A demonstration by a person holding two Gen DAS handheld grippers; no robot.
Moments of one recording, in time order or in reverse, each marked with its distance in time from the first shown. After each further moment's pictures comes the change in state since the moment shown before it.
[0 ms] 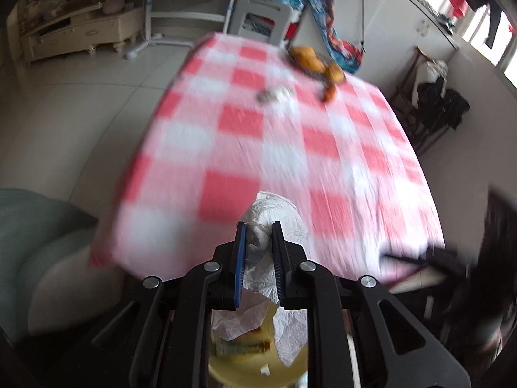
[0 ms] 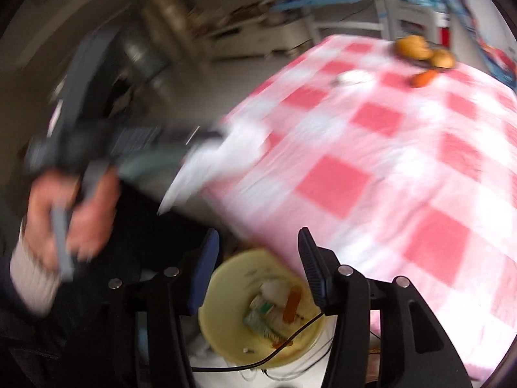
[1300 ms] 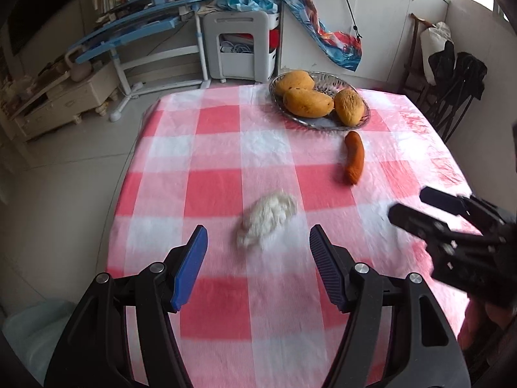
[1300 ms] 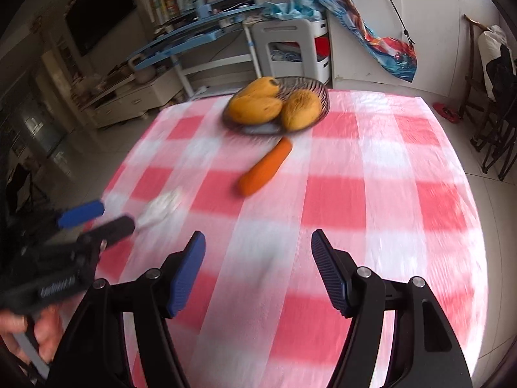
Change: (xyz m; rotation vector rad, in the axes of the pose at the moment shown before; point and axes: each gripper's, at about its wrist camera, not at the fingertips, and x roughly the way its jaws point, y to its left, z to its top) left arm 0.132 -0.062 0.182 0.258 -0.063 0.165; right arm 0.043 -0.144 0.127 0.257 -0.164 -0.401
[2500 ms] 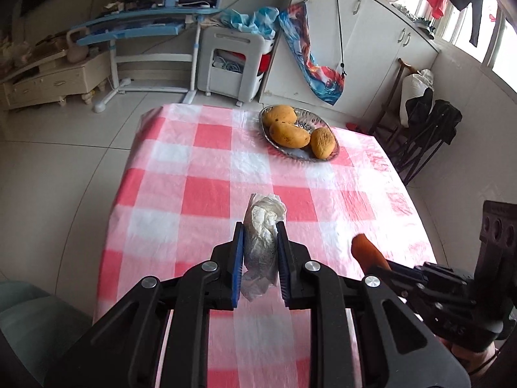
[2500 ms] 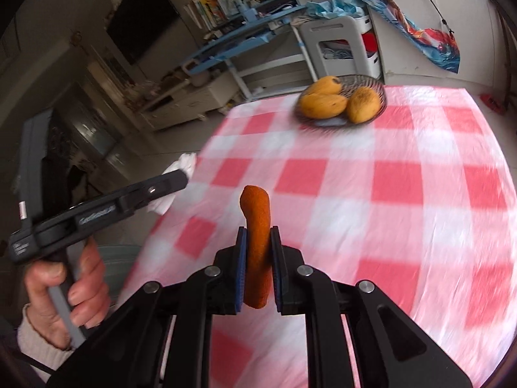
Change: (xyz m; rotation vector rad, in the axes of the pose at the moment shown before) left arm -0.060 0.034 -0.023 -0.156 -0.095 -0.187; right arm -0.061 0.032 -0.036 -0.008 0.005 0.317
